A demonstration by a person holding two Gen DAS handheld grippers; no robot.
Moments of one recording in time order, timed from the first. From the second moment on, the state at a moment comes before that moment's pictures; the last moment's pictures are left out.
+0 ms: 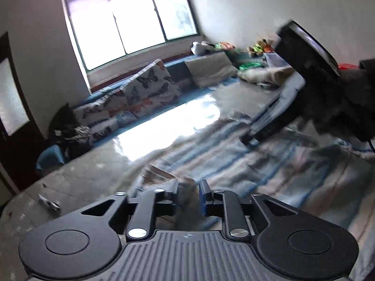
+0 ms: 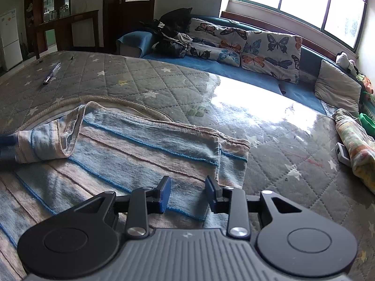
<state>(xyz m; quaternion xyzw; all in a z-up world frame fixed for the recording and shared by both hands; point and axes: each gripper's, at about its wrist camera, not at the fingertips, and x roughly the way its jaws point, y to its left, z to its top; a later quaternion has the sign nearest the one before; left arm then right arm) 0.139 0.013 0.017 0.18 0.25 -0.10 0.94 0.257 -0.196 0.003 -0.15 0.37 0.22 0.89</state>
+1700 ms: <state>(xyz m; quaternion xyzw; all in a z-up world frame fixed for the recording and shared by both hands) 0.194 0.094 0.021 -0.01 0.37 -0.06 0.93 0.253 -0.196 0.001 -0.15 0.37 0.22 0.89</state>
